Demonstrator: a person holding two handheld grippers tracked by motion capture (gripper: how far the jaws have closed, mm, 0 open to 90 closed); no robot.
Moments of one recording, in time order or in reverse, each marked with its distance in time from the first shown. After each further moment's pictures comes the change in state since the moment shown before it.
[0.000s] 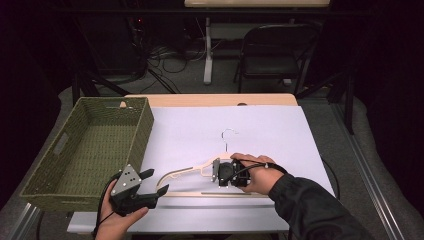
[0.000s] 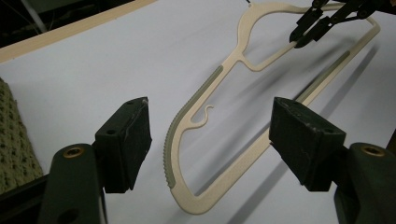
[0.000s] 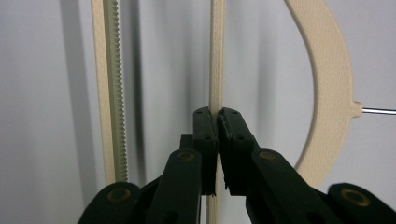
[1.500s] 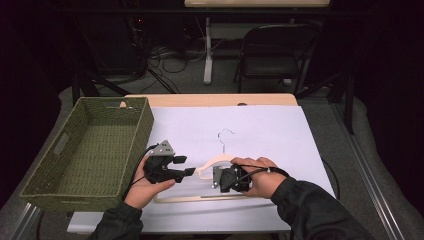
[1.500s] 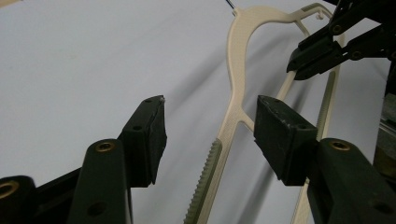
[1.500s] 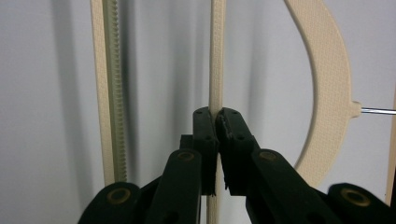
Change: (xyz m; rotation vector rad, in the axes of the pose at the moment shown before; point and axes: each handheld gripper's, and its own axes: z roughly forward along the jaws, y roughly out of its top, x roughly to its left) left arm 0.018 0.051 0.086 0.135 -0.246 -0.025; right arm 0.013 -0.002 -0.006 -0.048 -0.053 -0.063
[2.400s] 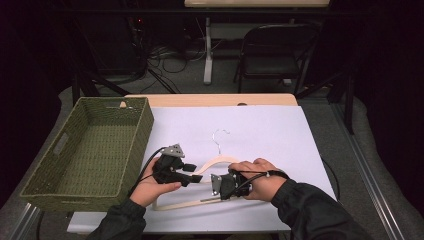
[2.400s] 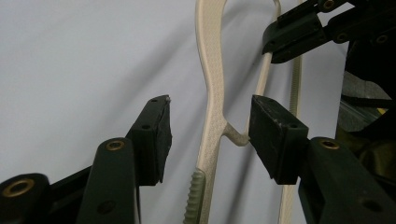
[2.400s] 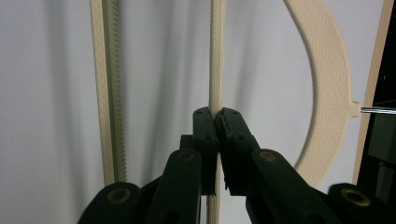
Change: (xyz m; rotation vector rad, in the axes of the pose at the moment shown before) left arm -0.001 0.001 0.024 0.115 -0.162 -0.019; right arm 0.012 0.004 -0.003 -0.016 -0.073 -0.110
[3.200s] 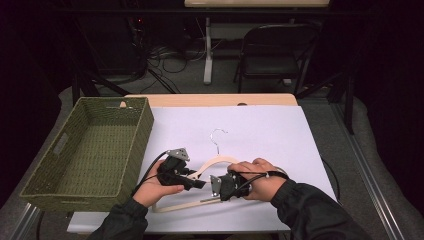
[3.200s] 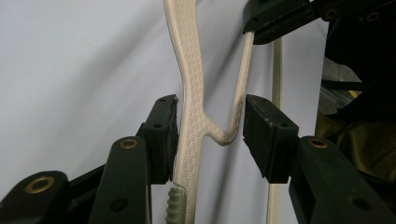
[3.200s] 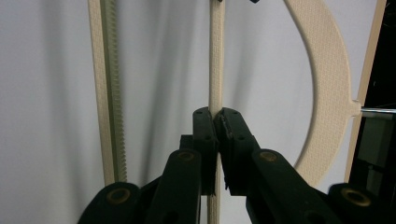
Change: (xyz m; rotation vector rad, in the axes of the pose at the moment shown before) left arm -0.001 -0.002 0.013 0.063 -0.083 0.002; right arm 0.001 0.001 0.000 -0.004 -0.019 -0.030
